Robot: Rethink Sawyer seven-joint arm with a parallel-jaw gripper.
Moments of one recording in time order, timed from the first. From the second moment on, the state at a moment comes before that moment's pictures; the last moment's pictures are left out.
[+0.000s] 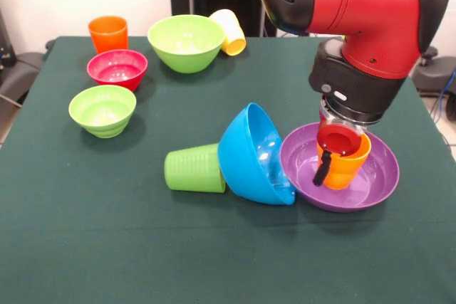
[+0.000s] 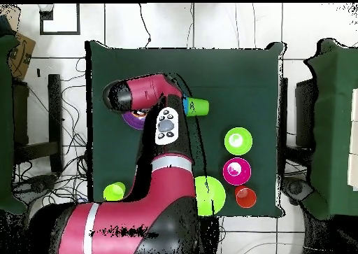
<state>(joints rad) 0.01 -0.31 0.01 1.13 -0.25 0.77 0.74</state>
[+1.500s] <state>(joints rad) 0.08 -0.23 0.02 0.75 -0.16 1.30 0.74</state>
